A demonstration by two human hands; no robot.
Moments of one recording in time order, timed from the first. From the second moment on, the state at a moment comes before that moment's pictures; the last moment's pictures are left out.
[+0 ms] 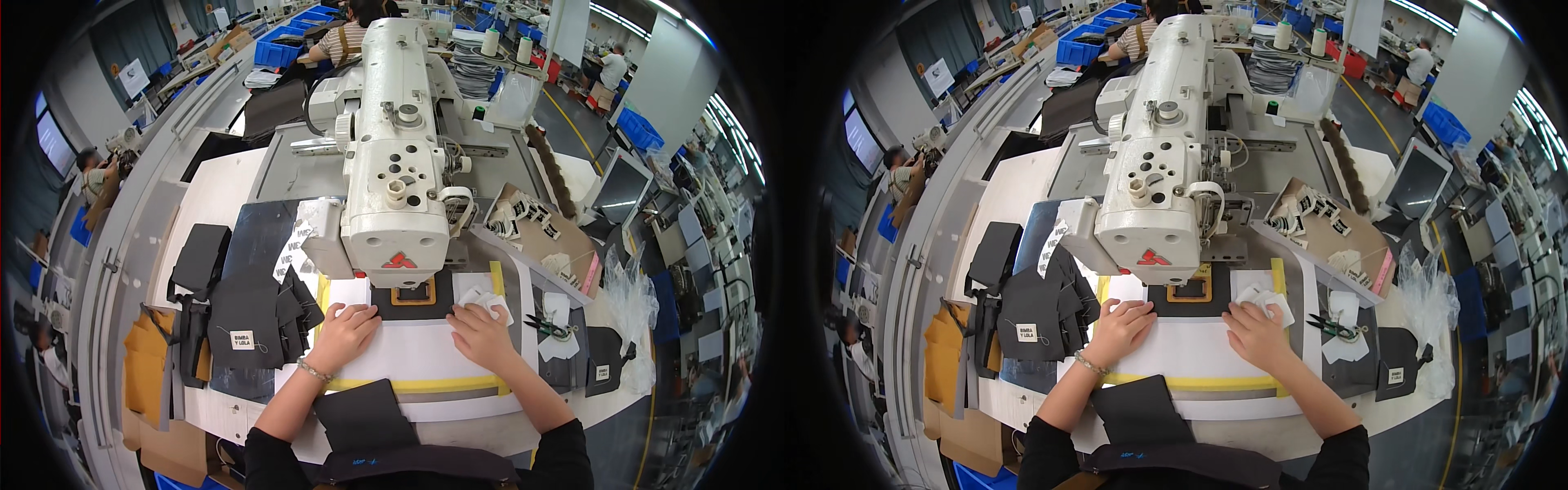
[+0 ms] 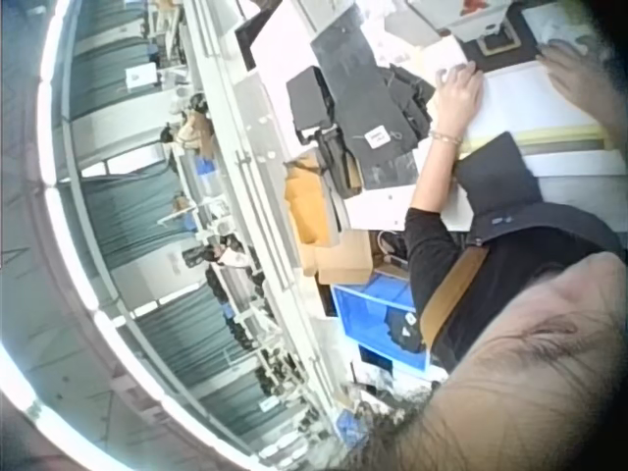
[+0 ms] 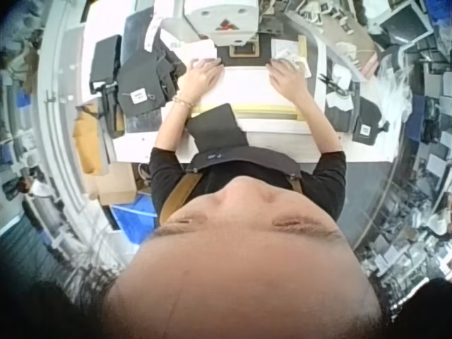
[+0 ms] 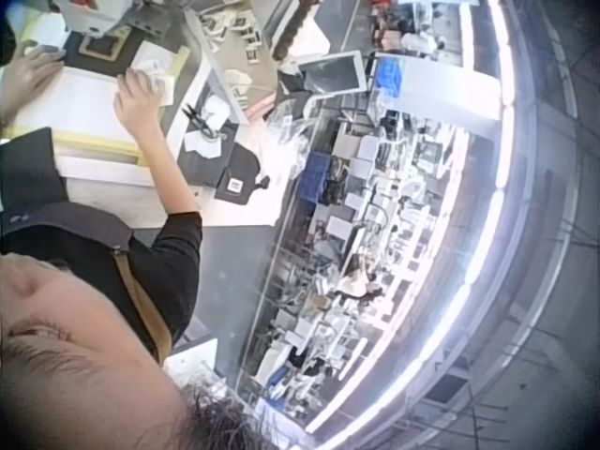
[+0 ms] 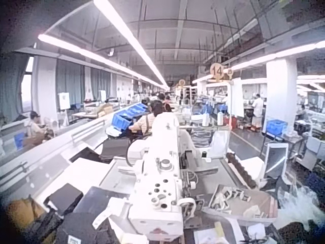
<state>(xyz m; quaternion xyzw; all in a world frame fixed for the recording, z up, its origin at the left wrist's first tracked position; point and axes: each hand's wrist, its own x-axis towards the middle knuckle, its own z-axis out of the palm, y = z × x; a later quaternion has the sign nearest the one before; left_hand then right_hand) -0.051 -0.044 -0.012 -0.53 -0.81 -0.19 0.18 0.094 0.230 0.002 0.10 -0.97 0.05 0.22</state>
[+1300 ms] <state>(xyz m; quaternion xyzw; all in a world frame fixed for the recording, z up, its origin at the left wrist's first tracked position) -0.041 -0.038 -0.001 -0.51 -0.84 -0.16 0.11 0.060 0.465 -0.003 -0.22 -0.93 -0.01 0.30</state>
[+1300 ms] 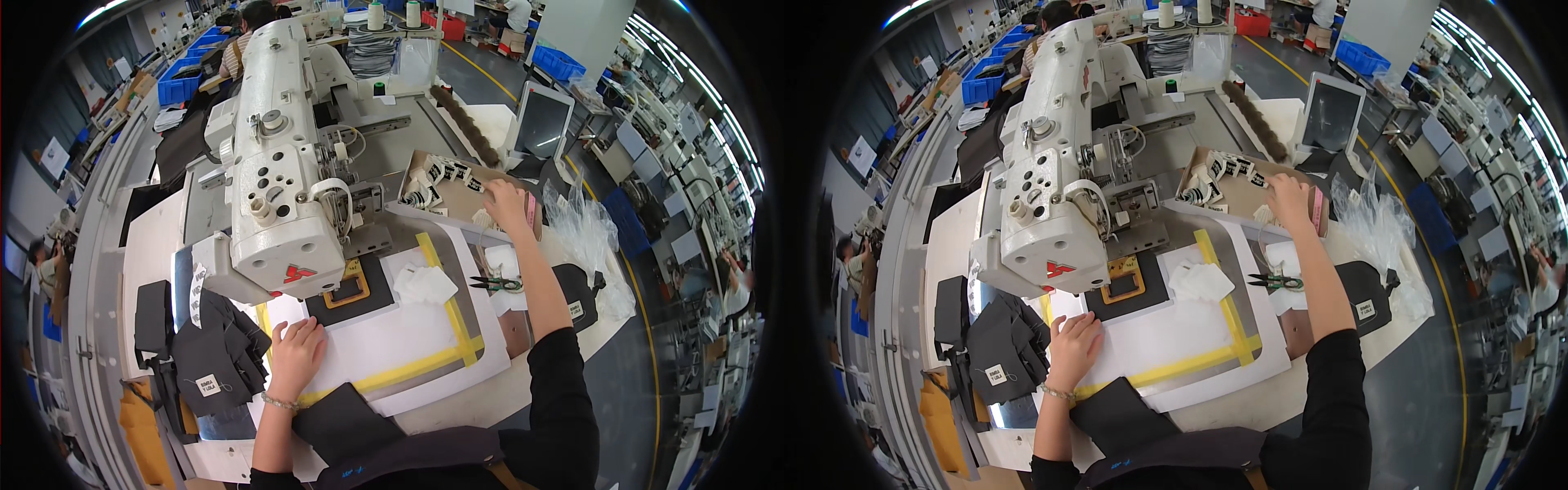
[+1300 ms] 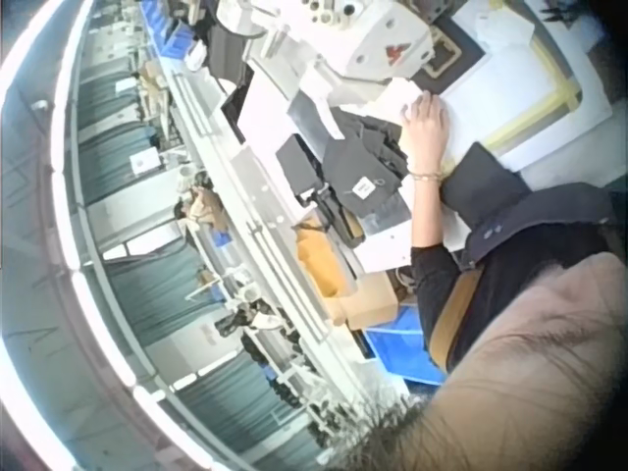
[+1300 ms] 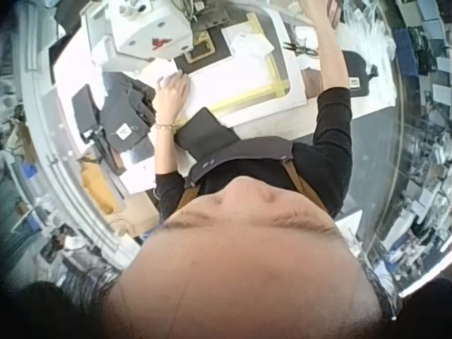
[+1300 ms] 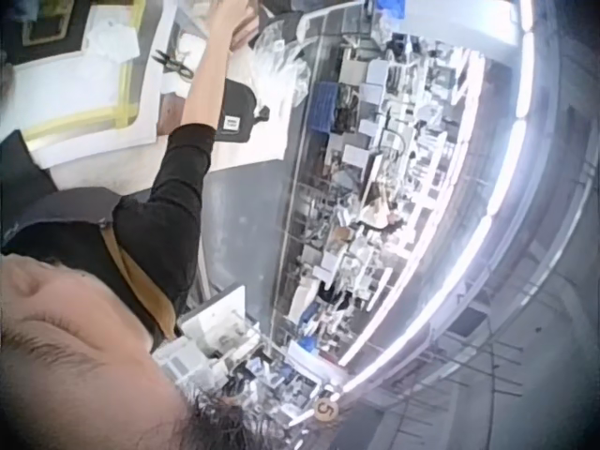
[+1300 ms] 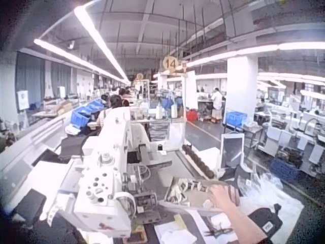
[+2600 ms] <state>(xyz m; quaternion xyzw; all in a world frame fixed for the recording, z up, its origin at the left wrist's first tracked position) -0.037 0.000 0.019 -0.48 -0.78 -0.41 0.02 0.057 0.187 0.032 0.06 -0.84 0.53 0.05</state>
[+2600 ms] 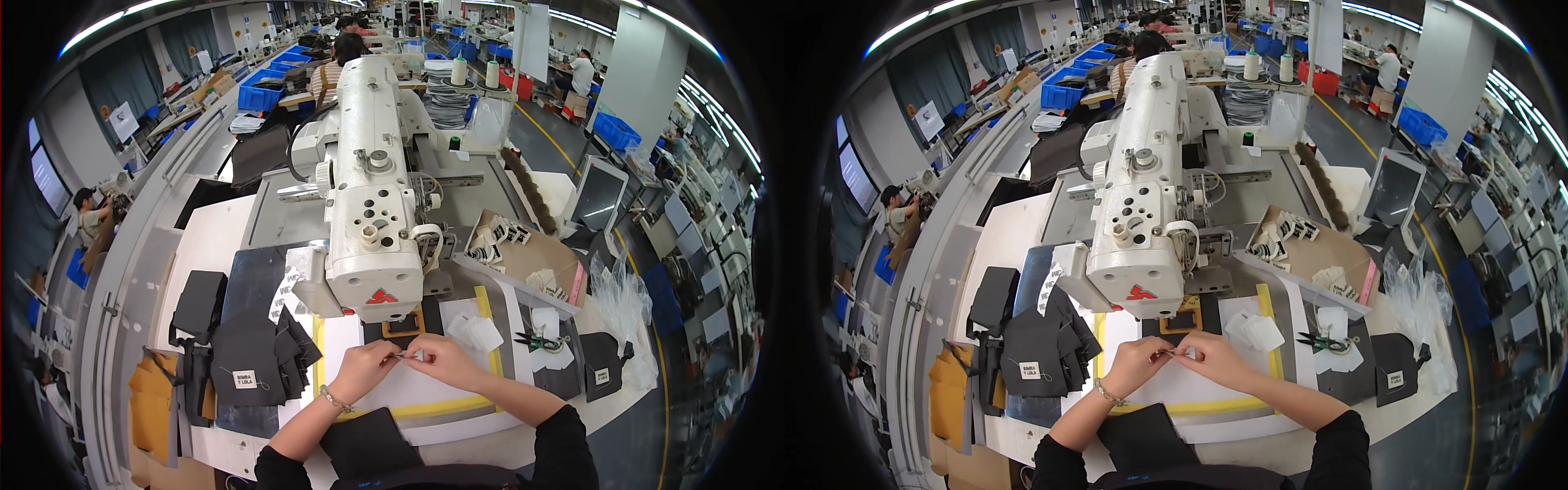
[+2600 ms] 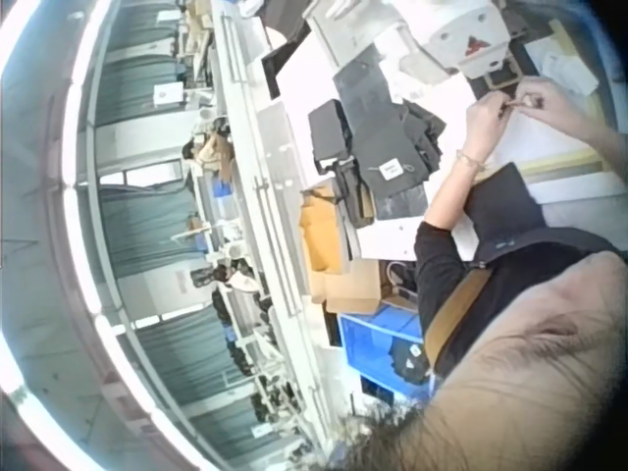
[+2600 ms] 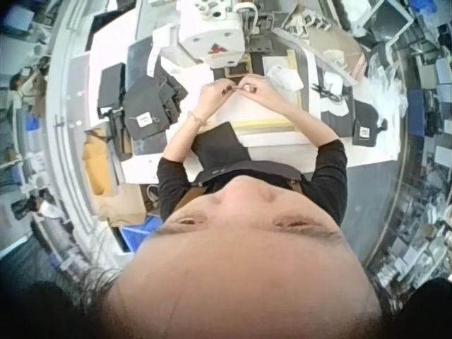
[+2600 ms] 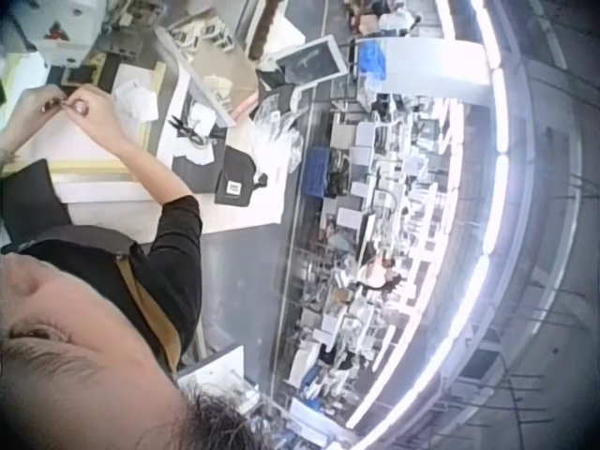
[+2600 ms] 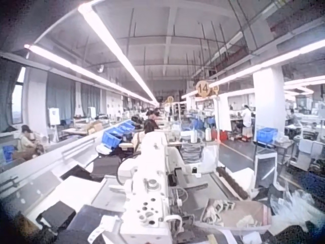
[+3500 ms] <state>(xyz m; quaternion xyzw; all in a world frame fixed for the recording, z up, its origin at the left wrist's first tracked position) -0.063 0.007 -0.019 -0.55 -0.78 -0.21 0.21 0.008 0.205 -0.013 0.20 -0.94 0.14 0.25</state>
